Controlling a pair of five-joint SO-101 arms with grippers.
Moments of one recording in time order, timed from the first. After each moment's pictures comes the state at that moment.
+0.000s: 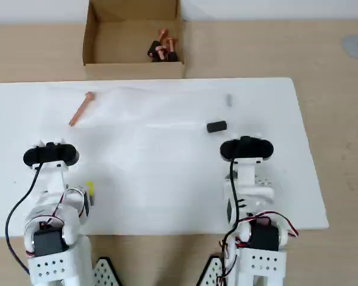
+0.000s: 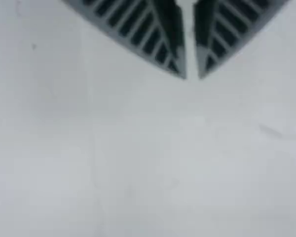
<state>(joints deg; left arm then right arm) -14.9 -103.7 92.0 72.3 -14.4 2.4 -103.3 96.9 61.4 0.4</state>
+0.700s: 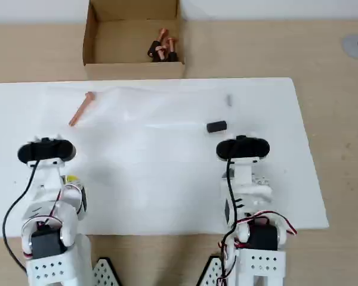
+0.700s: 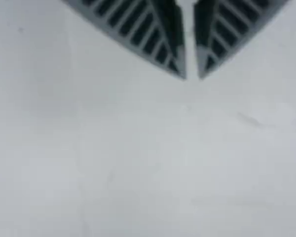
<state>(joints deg) -14.9 -102.3 87.6 68.9 -14.4 0.2 -103.3 96.9 59.4 0.4</state>
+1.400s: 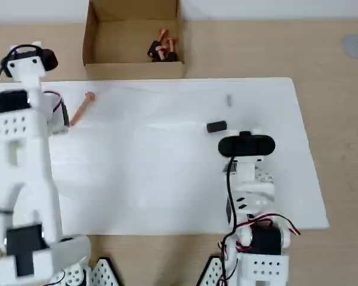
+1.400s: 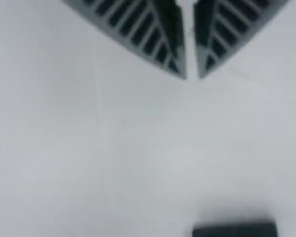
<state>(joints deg) -14.9 -9.7 7.3 83.1 -10.2 -0.9 -103.3 90.5 61.3 -0.6</state>
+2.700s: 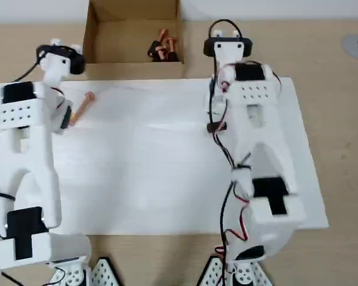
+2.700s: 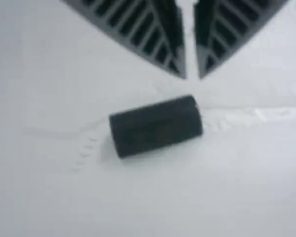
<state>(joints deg) -15.1 -3.6 7.7 74.7 -40.9 -8.6 13.6 -10.0 82.1 -16.5</state>
